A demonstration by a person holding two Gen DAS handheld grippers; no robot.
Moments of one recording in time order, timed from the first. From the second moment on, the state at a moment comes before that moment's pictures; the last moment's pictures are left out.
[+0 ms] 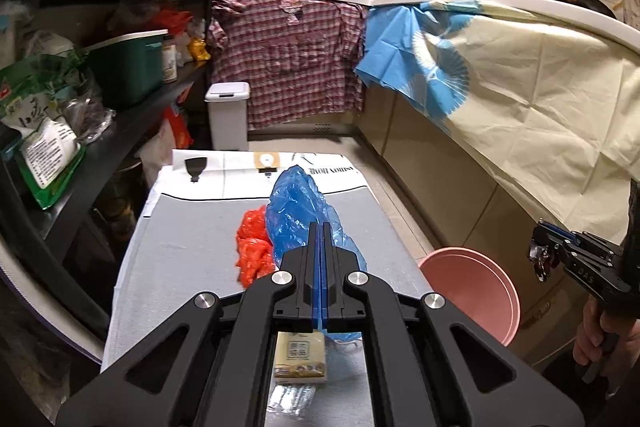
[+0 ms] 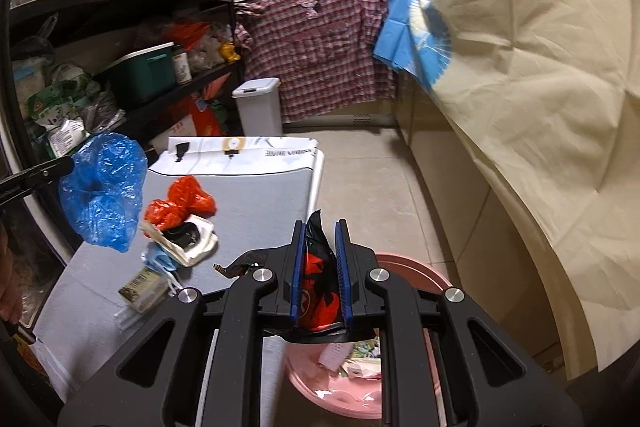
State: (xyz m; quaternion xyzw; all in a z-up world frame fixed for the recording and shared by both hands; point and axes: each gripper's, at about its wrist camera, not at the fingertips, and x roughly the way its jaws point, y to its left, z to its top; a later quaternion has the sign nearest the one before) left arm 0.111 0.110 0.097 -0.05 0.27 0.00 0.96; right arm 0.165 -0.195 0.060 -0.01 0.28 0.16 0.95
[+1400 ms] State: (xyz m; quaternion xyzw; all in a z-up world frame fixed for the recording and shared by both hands) left arm 0.171 -0.037 0.033 -0.01 0.32 -0.13 0.94; right arm 0.212 -0.273 0.009 0.04 0.35 0.07 0.93
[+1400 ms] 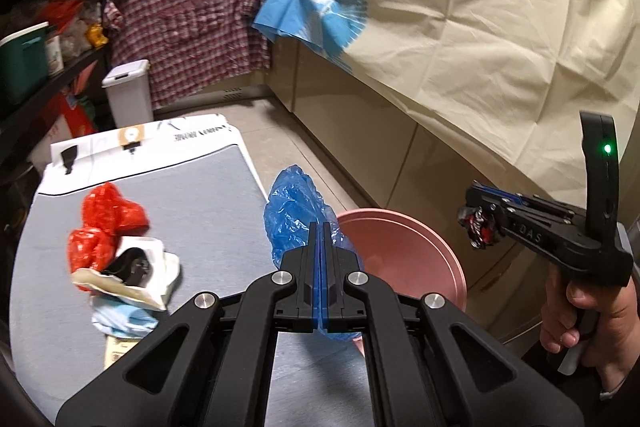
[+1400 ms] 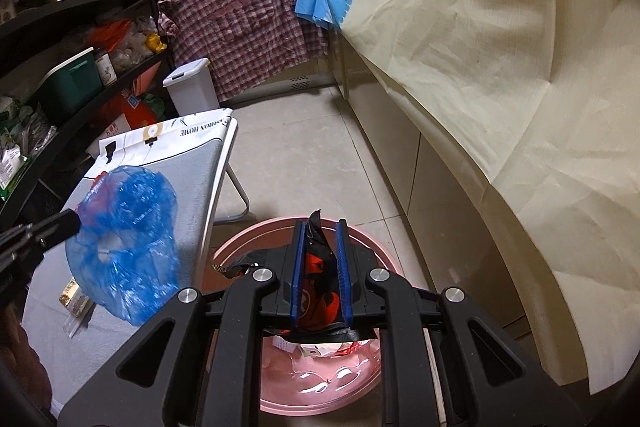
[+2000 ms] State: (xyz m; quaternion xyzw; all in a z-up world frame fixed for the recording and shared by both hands) left arm 0.194 -0.079 -0.013 0.01 0.37 -0.16 0.91; right arm 0.239 -0.269 -0.012 0.03 0.38 0.06 0.92
